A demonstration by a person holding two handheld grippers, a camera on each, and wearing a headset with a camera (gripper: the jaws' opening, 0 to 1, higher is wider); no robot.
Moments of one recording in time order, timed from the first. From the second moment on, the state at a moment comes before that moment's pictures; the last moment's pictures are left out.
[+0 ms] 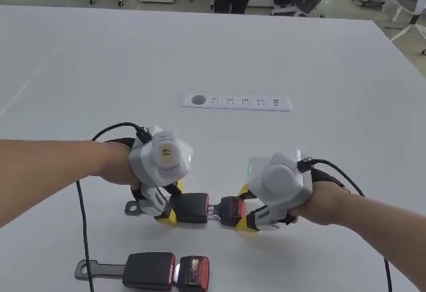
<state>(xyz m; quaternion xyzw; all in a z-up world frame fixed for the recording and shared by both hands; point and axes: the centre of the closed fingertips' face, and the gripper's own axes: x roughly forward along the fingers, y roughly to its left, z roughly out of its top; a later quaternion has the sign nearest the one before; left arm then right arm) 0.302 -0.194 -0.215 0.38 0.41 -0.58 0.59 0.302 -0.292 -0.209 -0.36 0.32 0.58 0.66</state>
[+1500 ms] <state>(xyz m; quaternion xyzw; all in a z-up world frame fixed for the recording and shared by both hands) 0.302 -0.194 -0.215 0.39 0.40 -0.59 0.59 0.300 -0.273 -0.210 -0.35 0.33 0.57 0.66</state>
